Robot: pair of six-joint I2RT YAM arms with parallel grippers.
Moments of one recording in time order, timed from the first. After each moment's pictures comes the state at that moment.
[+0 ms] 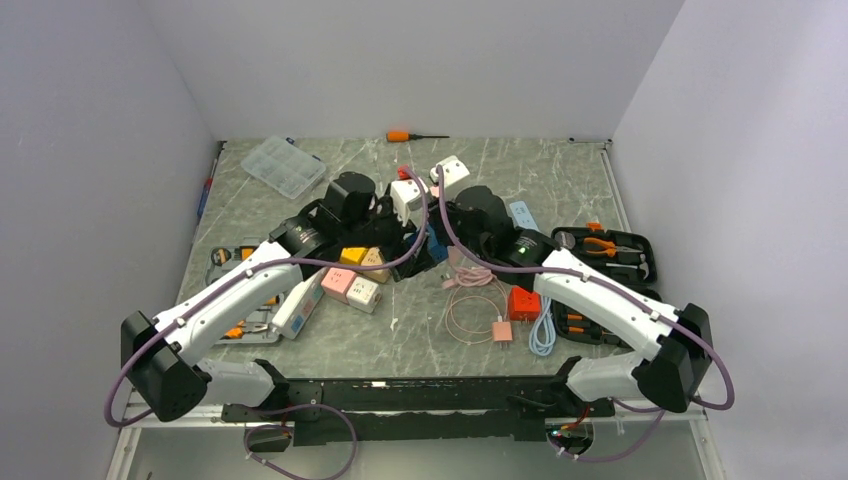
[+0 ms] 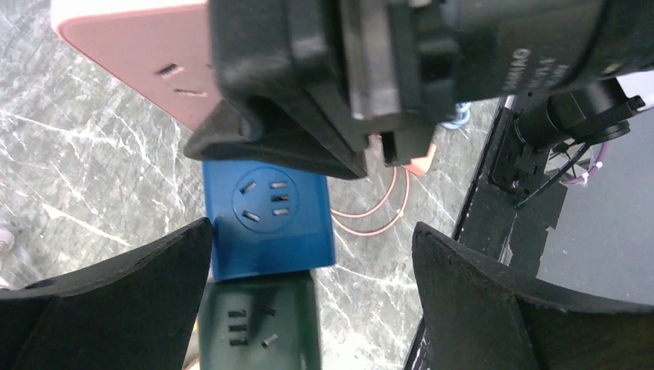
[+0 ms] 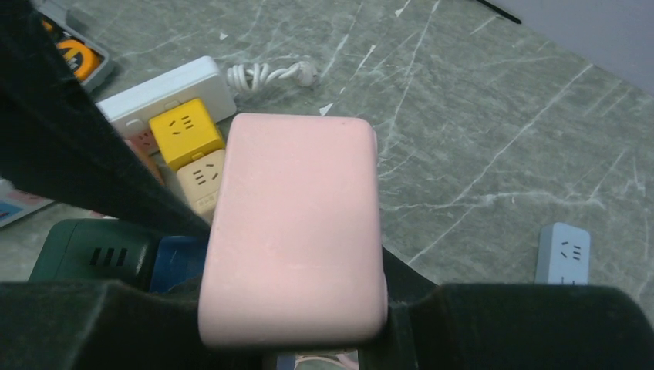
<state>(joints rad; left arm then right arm) -0.74 1.29 1.21 -0.41 0.42 0.02 0.84 1.30 1.13 -0.22 0.28 0.05</state>
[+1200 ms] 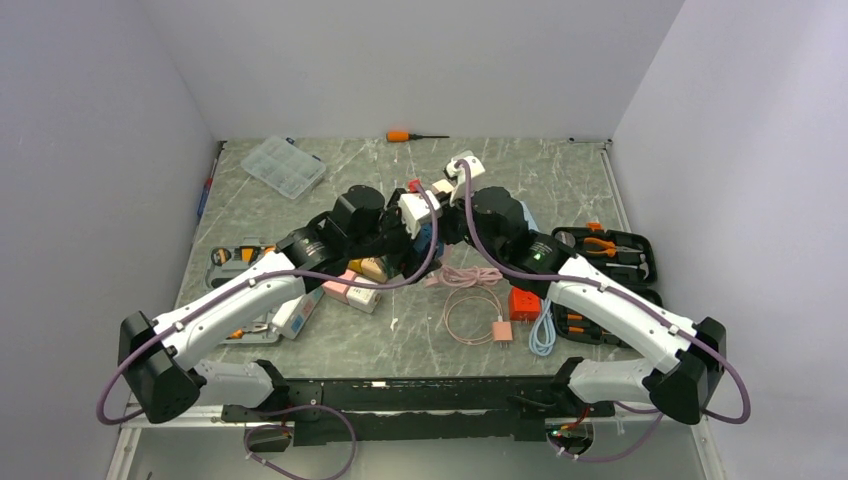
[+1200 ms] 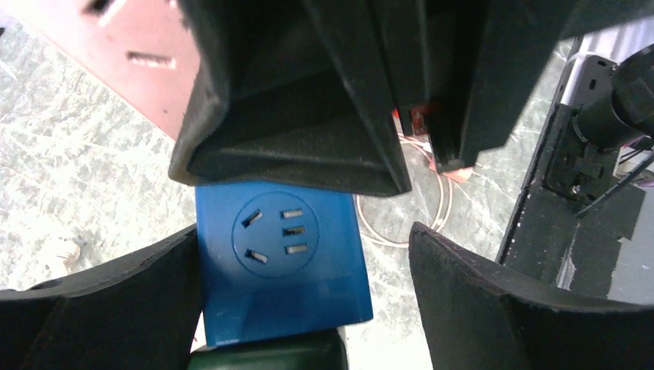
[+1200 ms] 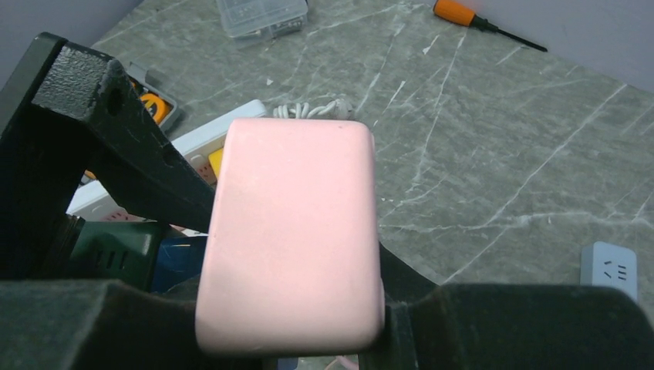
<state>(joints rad) -0.83 1.26 1.16 -0.33 0.26 0.10 0.85 1.20 1.12 -0.18 0.21 0.15</state>
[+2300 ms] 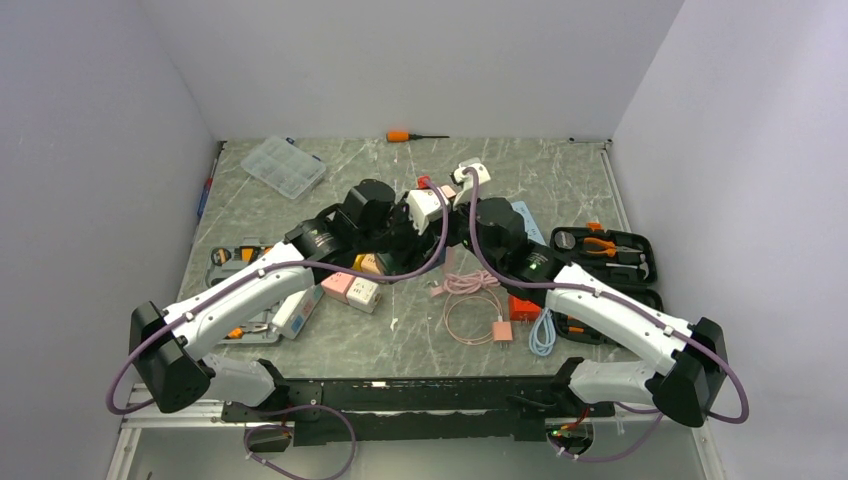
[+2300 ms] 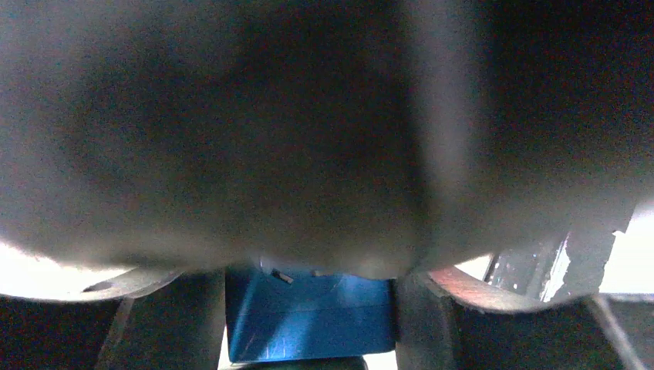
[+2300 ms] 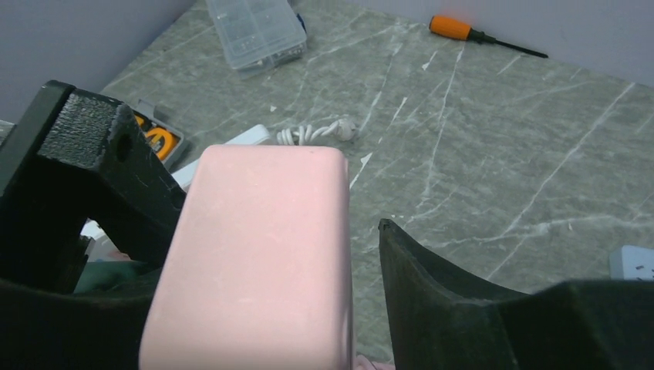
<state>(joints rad) -0.84 1.33 1.24 -0.41 0.25 0.11 0.85 1.19 1.01 -0.02 0.26 0.20</state>
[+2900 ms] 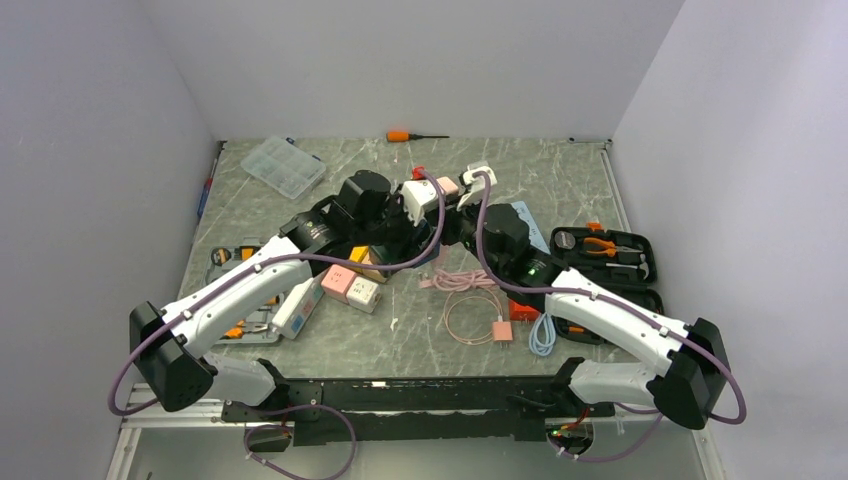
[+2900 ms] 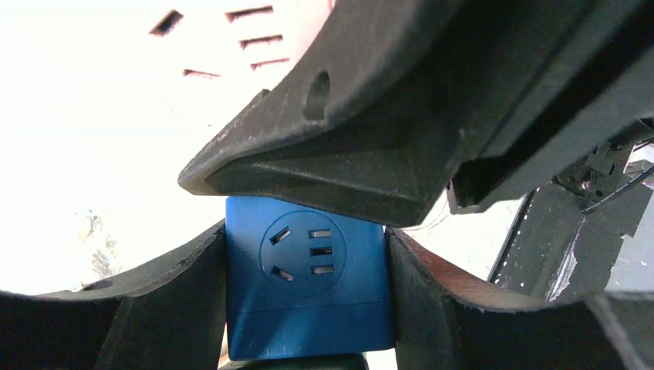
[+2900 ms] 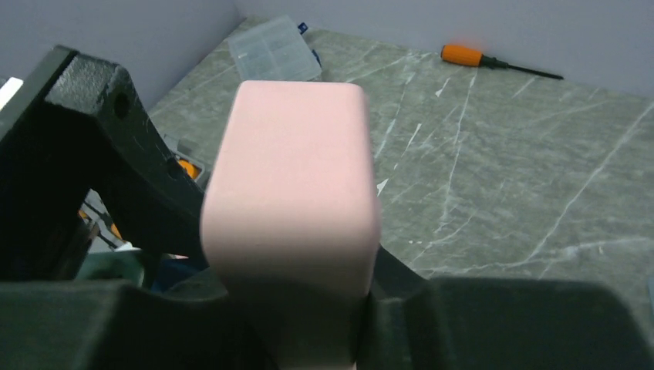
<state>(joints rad) -0.80 1.34 1.30 -0.47 0.23 0.11 0.85 1.18 0.92 0.16 0.24 0.25</state>
